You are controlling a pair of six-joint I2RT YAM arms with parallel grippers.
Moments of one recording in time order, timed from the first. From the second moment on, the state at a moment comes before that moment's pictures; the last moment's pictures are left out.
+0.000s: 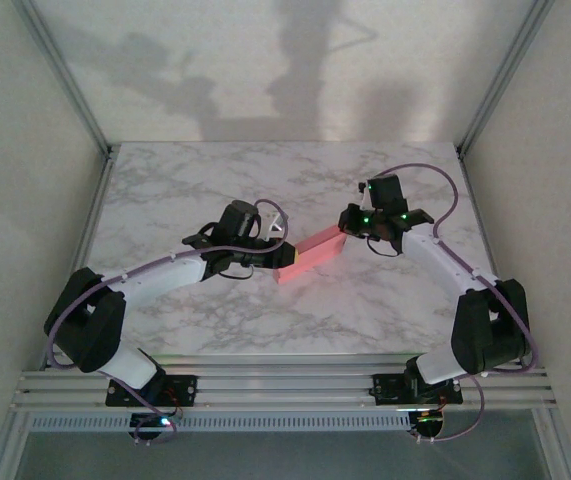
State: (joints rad) left arm -0.63 1.53 0.96 -0.13 0.53 -0.58; right arm 0.35 1.47 1.07 -0.44 -0.26 0.53
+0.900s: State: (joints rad) left arm -0.63 1.53 0.96 -0.13 0.53 -0.57; right arm 0.28 1.50 1.07 -0.42 -0.43 0.53
